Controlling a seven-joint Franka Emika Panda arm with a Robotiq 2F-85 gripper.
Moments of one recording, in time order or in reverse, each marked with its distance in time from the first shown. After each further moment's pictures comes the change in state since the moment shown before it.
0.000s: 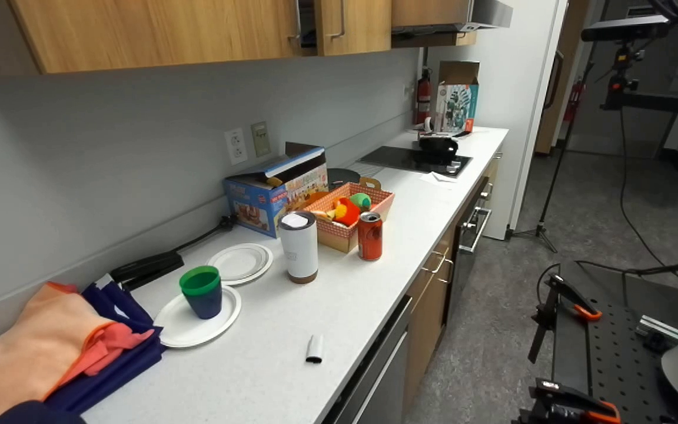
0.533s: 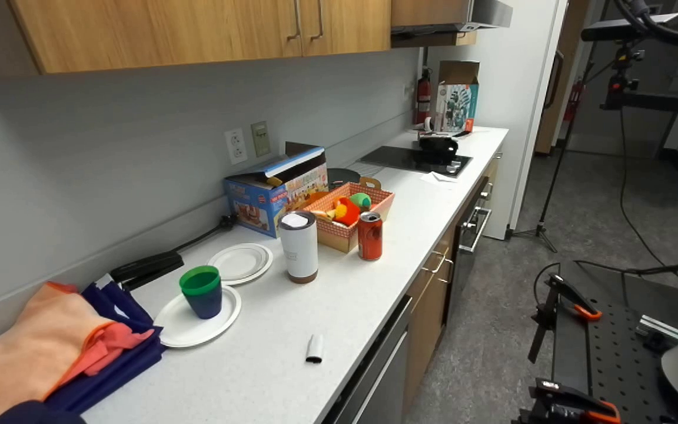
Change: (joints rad) arm -0.097 0.042 0.035 0.023 -0.069 0.005 0.082
